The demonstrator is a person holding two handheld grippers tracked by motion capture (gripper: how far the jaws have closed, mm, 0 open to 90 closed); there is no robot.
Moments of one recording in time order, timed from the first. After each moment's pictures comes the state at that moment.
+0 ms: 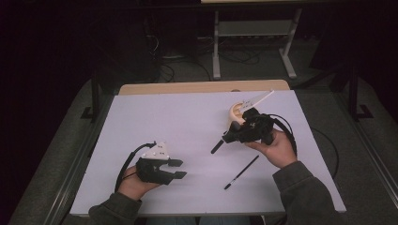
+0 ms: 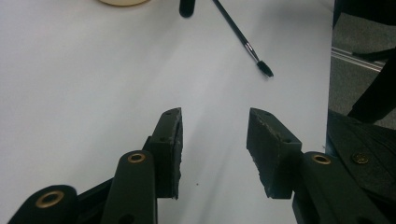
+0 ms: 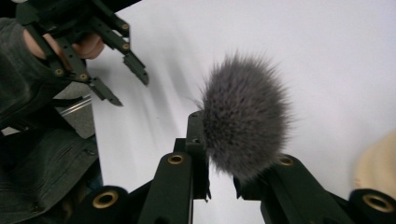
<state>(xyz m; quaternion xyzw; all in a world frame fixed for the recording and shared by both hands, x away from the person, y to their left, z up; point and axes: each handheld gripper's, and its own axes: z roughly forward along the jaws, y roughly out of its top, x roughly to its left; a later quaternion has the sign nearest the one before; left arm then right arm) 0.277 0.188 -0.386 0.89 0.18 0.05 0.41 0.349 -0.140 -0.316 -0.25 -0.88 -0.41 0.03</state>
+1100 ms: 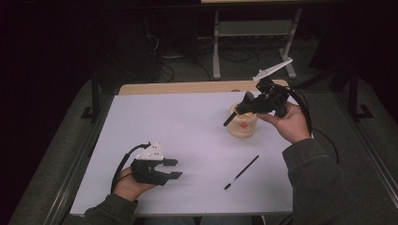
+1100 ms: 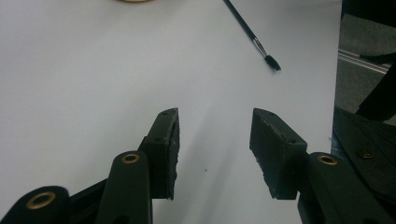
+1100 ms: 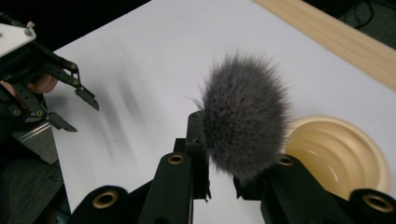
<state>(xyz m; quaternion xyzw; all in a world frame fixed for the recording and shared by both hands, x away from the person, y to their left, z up) 0.275 0.201 -0.386 0.89 0.19 0.05 0.42 0.388 -0.170 -0.262 -0.31 -0.86 -0.40 -0.02</state>
